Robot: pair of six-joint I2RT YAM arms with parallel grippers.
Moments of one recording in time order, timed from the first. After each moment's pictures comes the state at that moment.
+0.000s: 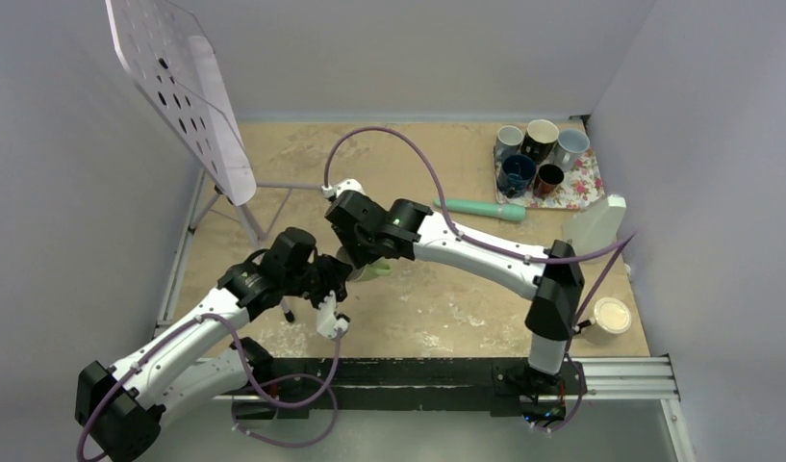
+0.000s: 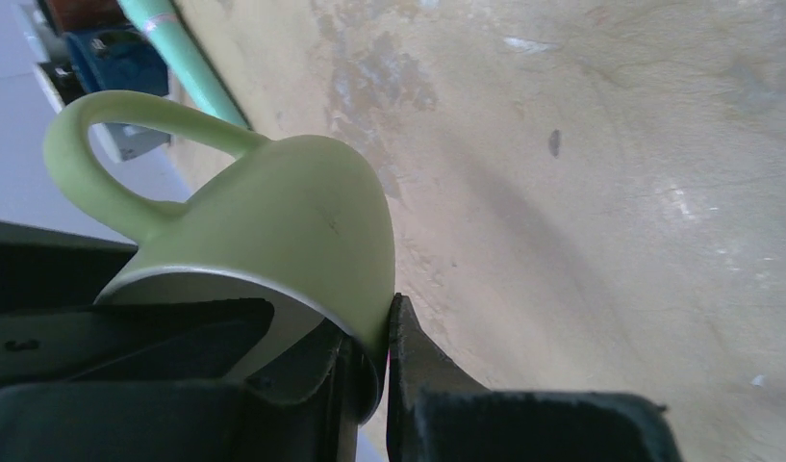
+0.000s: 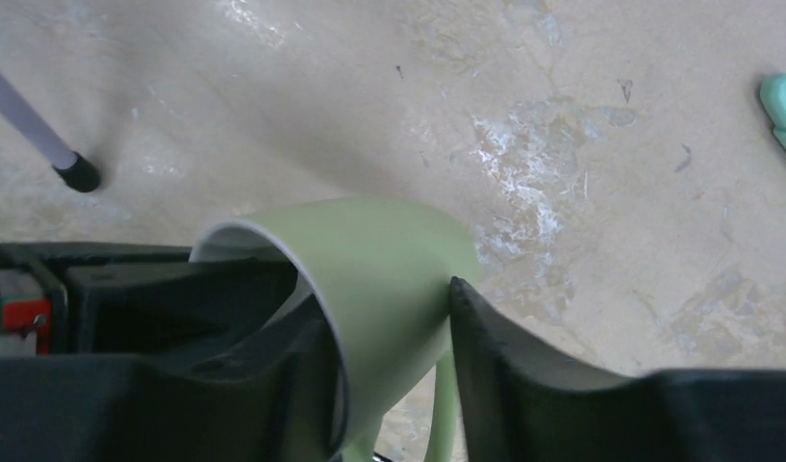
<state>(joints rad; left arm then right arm) -0.64 0.88 0.67 -0.61 0.42 1.85 1.10 1.80 1.72 -0.89 0.33 0.38</state>
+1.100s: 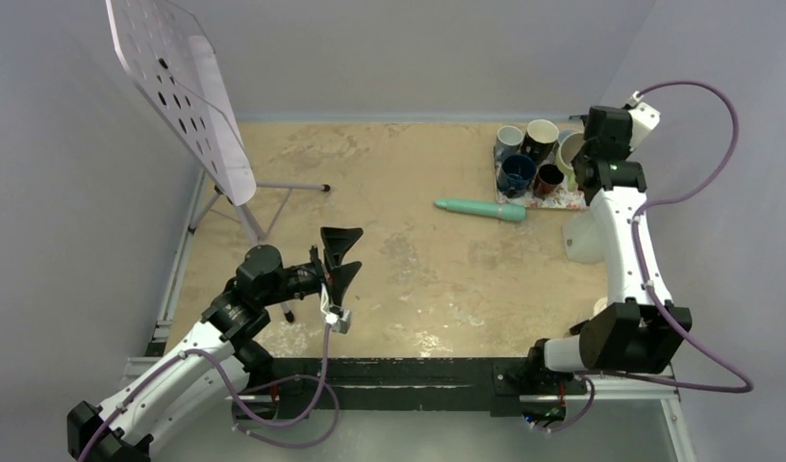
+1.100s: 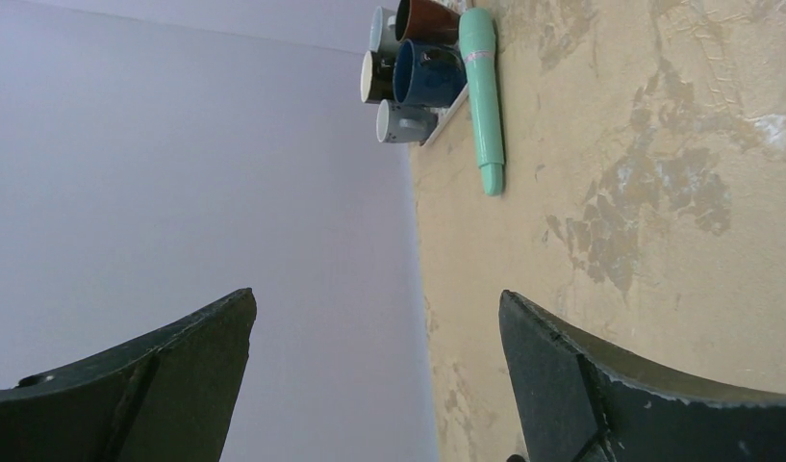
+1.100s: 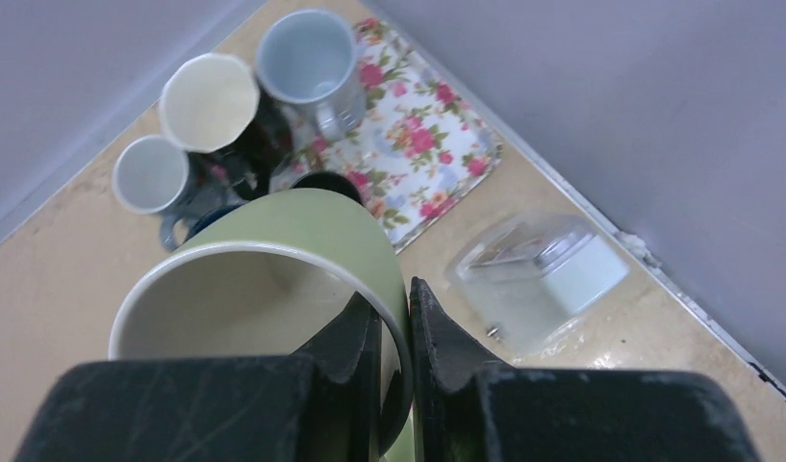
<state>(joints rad) -0.64 0.63 0.47 -0.01 0.56 1.43 -0.05 1.36 1.42 -0.63 0.52 0.47</state>
